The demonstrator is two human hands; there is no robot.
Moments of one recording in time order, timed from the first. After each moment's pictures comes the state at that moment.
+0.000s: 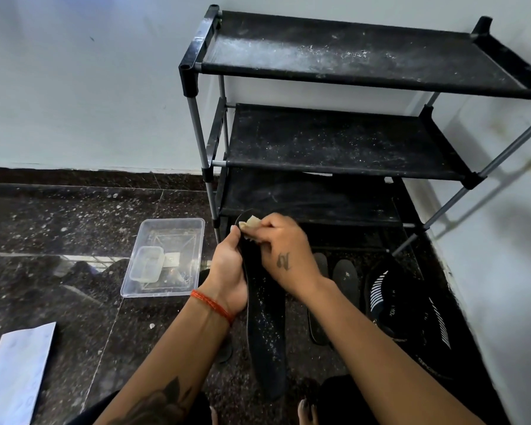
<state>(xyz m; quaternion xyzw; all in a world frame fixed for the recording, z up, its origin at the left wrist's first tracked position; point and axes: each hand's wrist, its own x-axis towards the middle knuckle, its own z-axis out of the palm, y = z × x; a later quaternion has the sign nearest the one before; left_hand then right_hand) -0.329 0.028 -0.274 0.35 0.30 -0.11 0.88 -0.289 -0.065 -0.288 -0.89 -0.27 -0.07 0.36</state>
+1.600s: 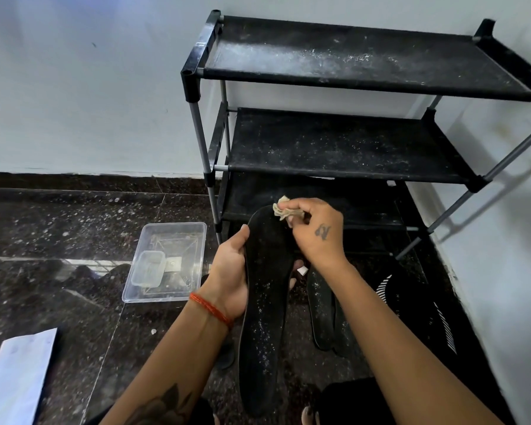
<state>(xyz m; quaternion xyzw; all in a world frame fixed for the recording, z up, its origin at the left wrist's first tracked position) -0.325 0.035 -0.273 0.37 0.27 -0.18 0.87 -0.257 -0.082 -0.269 -0.87 -0.09 -0.07 0.49</state>
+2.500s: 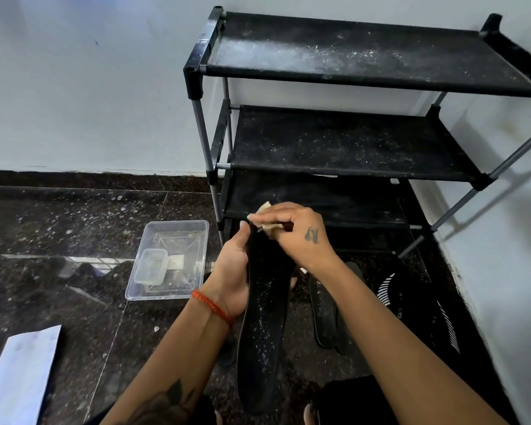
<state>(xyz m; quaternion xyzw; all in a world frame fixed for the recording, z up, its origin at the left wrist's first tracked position) -0.323 0.037 -0.277 0.37 0.24 -0.18 0.88 -0.268 -0.068 -0.265 -0.82 -0.19 0.04 0.54</state>
